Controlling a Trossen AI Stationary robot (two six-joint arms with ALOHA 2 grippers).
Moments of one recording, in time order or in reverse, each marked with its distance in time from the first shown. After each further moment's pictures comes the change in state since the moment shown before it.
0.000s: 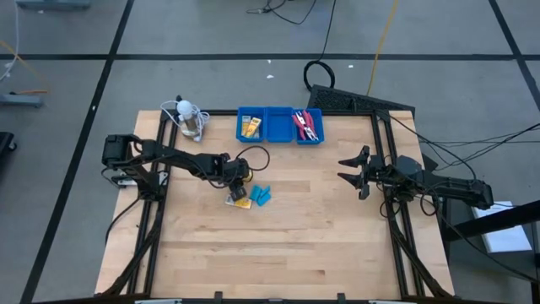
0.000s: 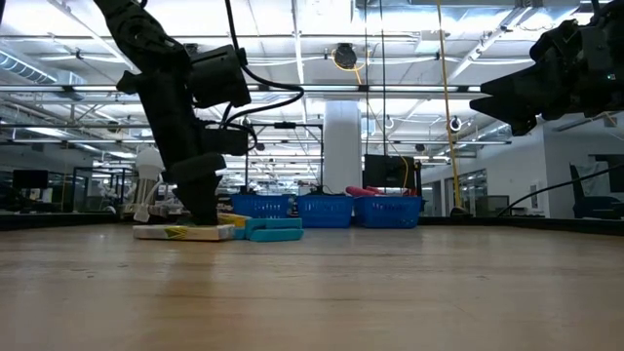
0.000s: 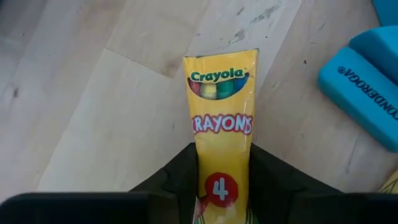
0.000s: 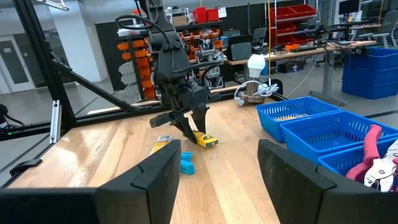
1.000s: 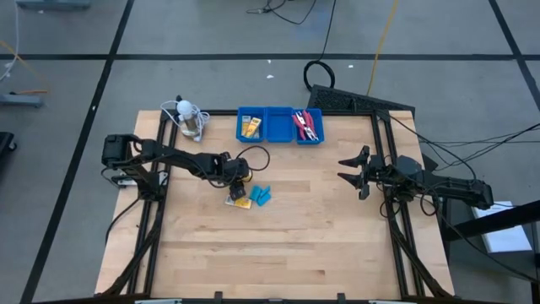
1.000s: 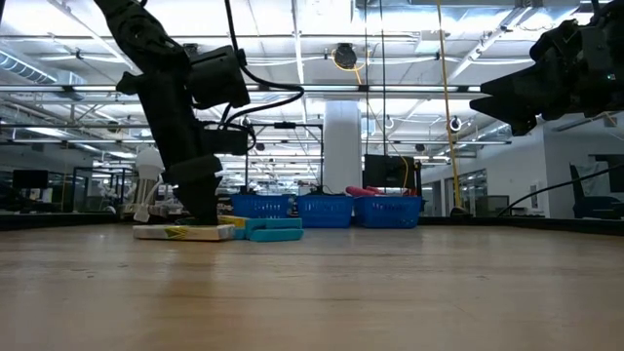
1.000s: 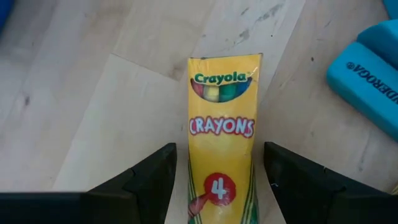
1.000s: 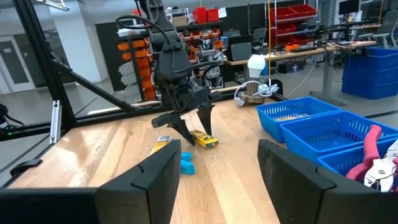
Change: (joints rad) left arm 0.006 0.000 0.000 -0.073 -0.001 0.043; right arm 0.000 0.000 0.000 0.000 0.000 0.000
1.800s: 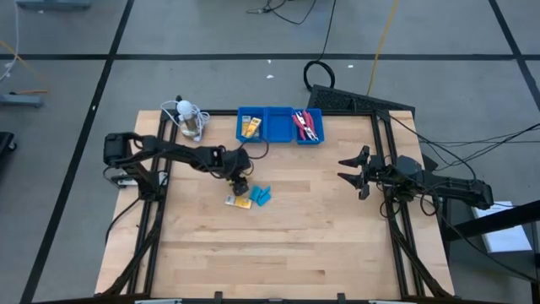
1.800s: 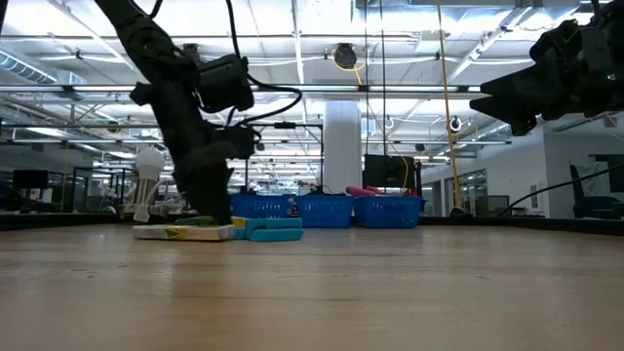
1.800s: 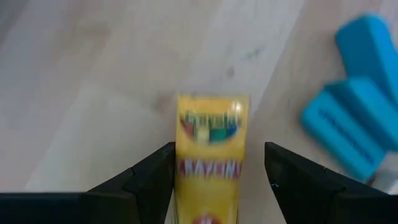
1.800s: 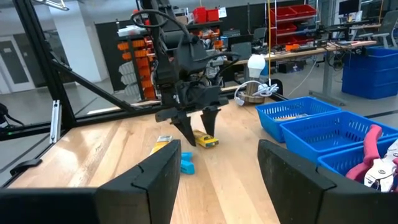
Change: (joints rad) left arm 0.099 0.005 -0.002 0.086 0.218 -0.019; right arm 0.000 0.000 0.000 0.000 0.000 0.000
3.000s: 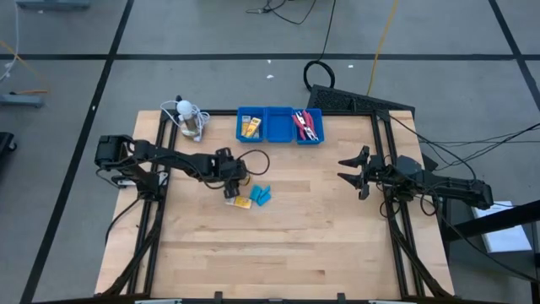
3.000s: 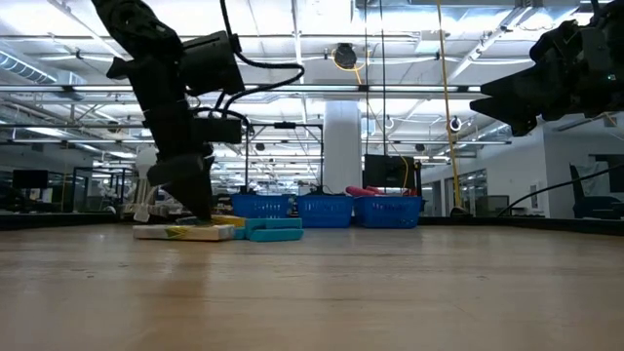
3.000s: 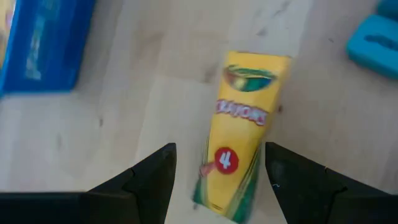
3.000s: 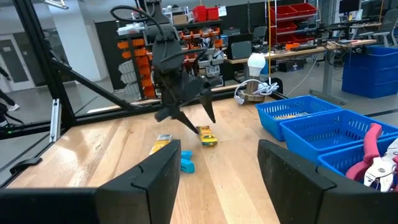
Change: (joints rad) left arm -0.124 -0.073 0.001 -0.076 -0.391 0.247; right arm 0.000 -0.002 0.000 -0.007 0.000 0.000
